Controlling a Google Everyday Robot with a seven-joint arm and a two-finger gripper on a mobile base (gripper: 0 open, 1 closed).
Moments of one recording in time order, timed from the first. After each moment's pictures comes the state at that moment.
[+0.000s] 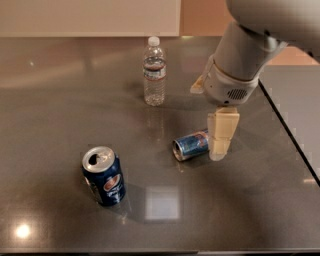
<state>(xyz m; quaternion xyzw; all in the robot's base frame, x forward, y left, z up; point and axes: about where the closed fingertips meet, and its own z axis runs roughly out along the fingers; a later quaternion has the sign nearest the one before) 0.478 -0.101 0.894 -0.75 0.66 0.03 0.11</state>
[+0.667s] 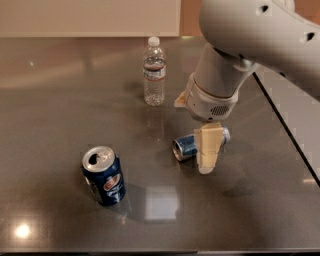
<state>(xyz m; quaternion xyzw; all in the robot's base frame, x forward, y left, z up) 0.465 -0.071 0.866 -0.78 0.62 0.03 0.10</state>
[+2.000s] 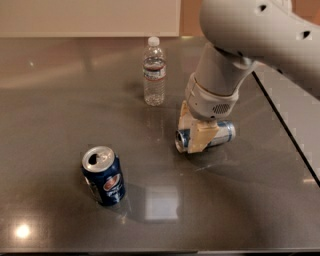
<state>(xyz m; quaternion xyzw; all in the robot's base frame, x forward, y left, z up) 0.467 -0.073 0.863 -0.80 0.60 0.04 0.09</state>
